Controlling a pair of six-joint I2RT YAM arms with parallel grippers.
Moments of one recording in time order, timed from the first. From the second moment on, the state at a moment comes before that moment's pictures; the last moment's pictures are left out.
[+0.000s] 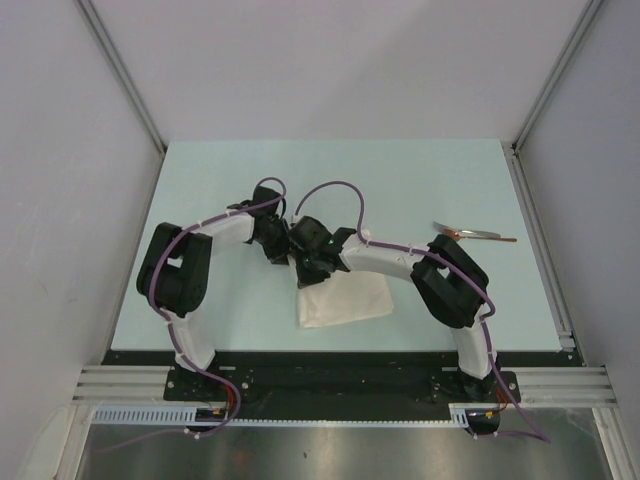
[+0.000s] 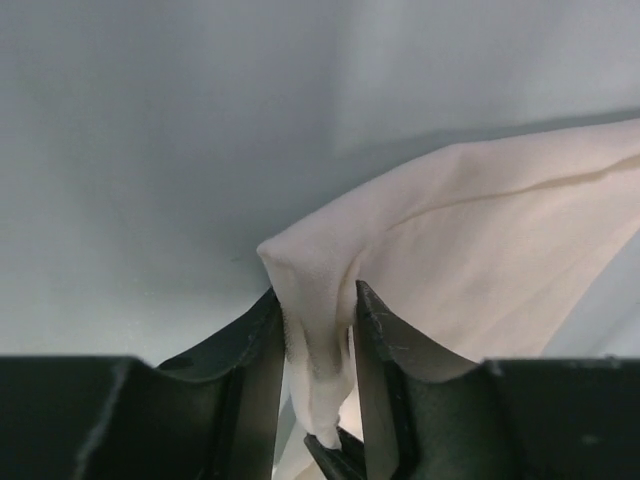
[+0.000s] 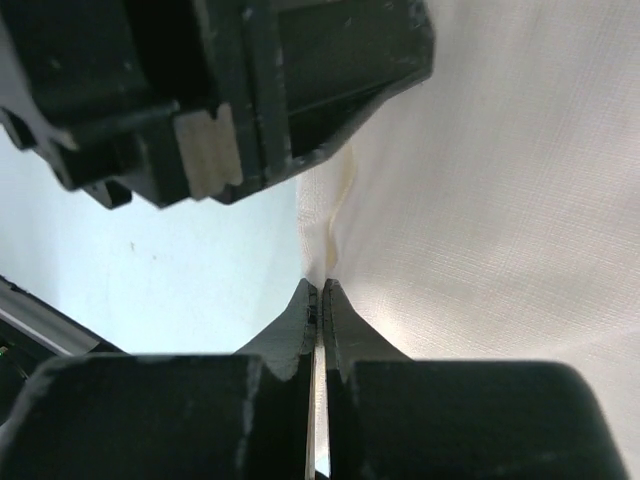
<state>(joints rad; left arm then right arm) -0.35 1.84 1.14 -0.49 0.23 -0.73 0.95 2.02 1.47 -0.45 -0.05 0.66</state>
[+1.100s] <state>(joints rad) -0.35 1.65 1.15 -0.50 0.15 -0.58 0.86 1.66 1.24 -0.52 0.04 0.67</state>
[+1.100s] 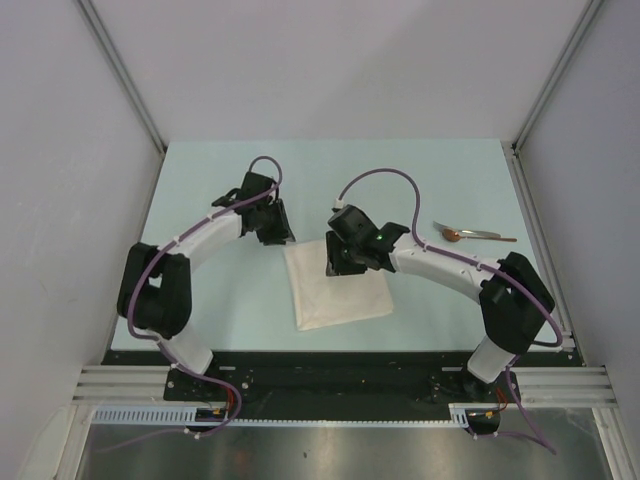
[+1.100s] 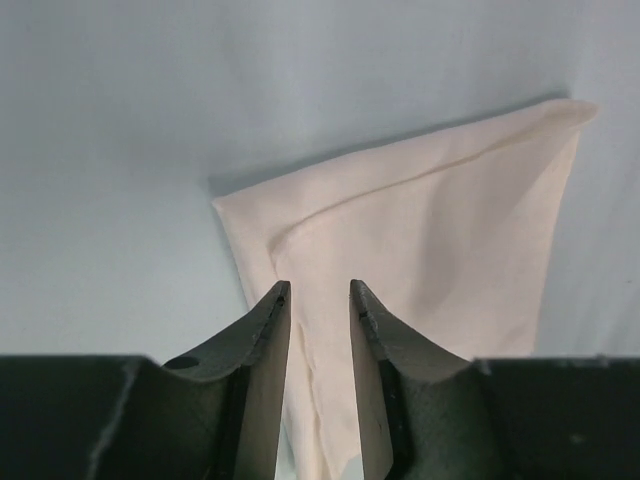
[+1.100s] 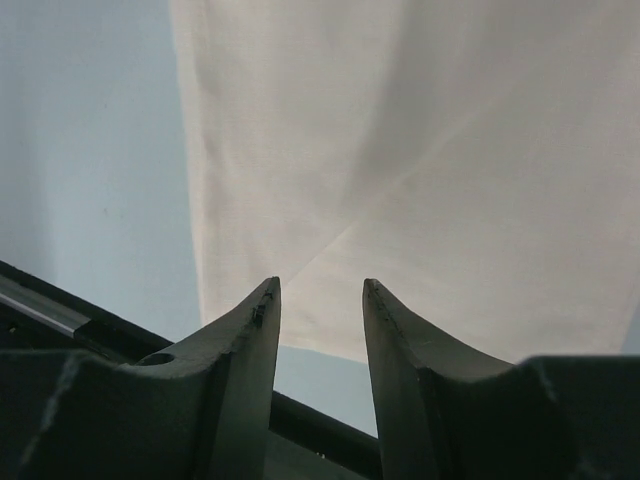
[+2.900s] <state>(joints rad) -0.34 1.83 1.24 -0.54 0.08 -0.52 0.95 1.72 1.23 -0.43 -0.01 0.70</state>
